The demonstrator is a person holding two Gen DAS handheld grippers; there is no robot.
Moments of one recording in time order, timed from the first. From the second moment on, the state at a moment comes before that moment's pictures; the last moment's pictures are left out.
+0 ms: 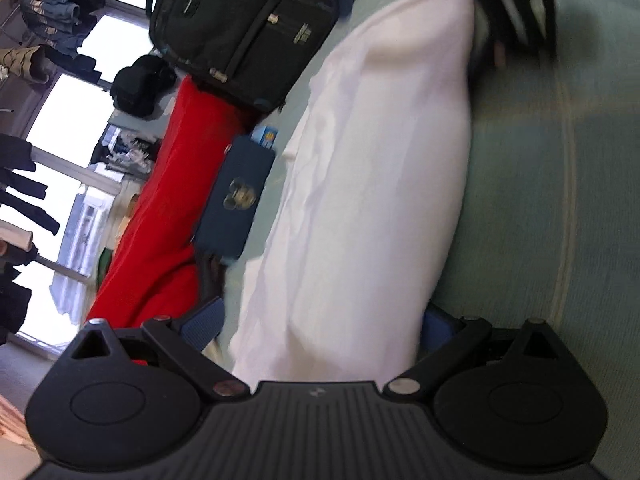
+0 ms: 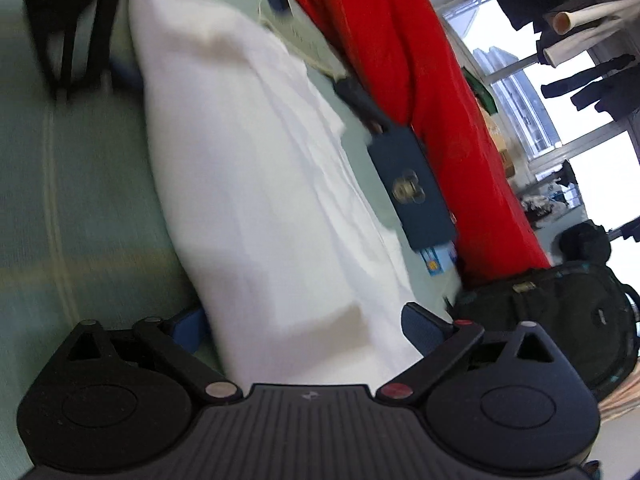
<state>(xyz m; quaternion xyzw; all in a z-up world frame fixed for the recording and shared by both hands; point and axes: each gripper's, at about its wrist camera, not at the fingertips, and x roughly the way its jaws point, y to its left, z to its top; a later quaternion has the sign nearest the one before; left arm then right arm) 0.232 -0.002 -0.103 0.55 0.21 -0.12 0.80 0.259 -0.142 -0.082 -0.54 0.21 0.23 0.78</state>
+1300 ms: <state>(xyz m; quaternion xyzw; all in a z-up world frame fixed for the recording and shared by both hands) 0.227 -0.013 -0.147 0.63 0.23 -0.10 0.74 0.247 -0.124 -0.133 -0.67 0.16 0.22 0.69</state>
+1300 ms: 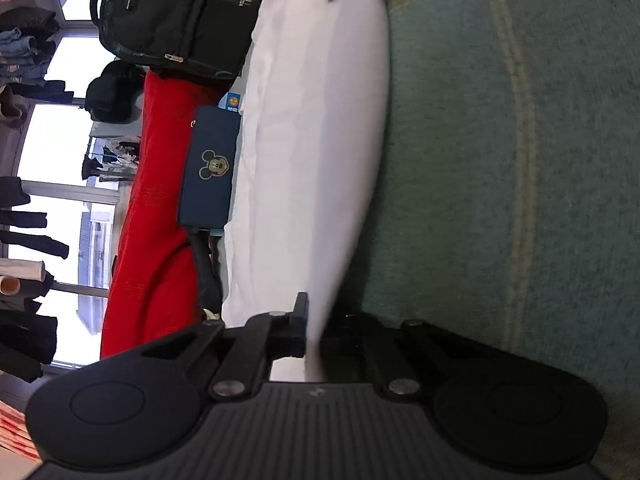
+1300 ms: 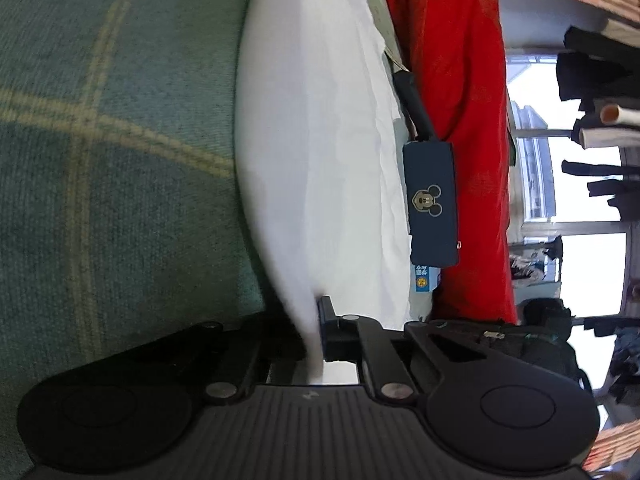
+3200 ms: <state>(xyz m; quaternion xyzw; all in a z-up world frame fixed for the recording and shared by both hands) 0.059 0.067 -0.044 0.27 0.34 -0.15 0.89 0.079 -0.202 -0.012 -0.31 0.30 0.34 0.84</state>
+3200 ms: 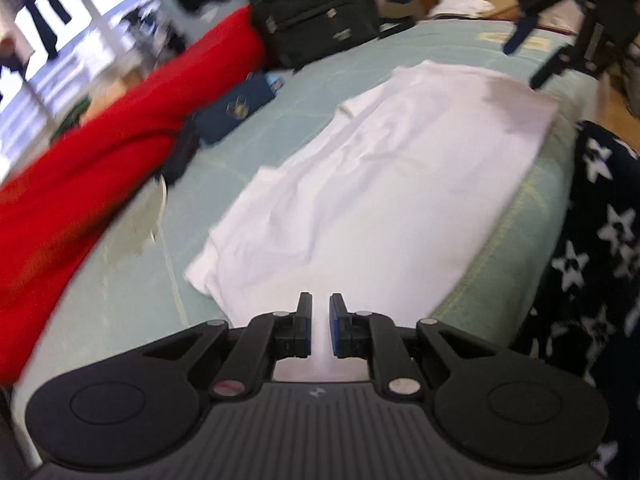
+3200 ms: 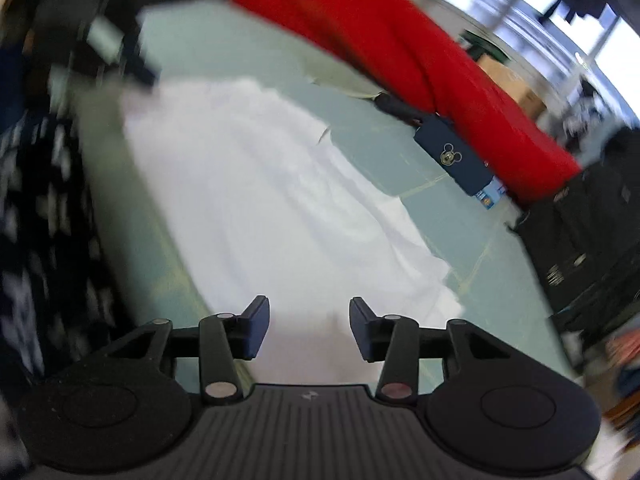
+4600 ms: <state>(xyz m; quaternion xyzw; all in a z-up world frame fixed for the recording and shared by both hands) 0.178 0.136 -0.077 -0.07 0.37 -0.07 0.92 0.196 -0.230 -0.084 0.00 0.33 0.17 0.93</state>
